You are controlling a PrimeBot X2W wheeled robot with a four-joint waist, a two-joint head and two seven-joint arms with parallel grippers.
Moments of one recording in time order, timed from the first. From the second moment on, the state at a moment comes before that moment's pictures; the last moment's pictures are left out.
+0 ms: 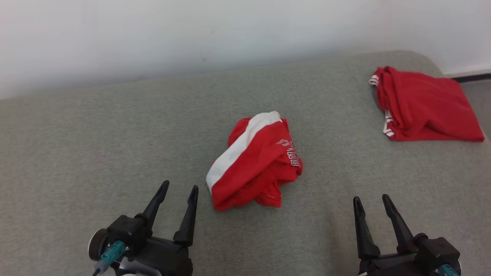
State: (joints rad) left arm -0.19 0.08 -0.21 0.27 -0.24 -0.13 -0.26; right arm 0.00 -0.05 0.08 0.14 0.21 0.13 -0.26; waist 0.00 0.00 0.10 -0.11
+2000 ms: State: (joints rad) left arm -0.17 0.14 -0.49 0.38 -0.23 -0.13 -0.26; right arm 0.00 -0.05 0.06 0.16 0.23 0.13 -0.26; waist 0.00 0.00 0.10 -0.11
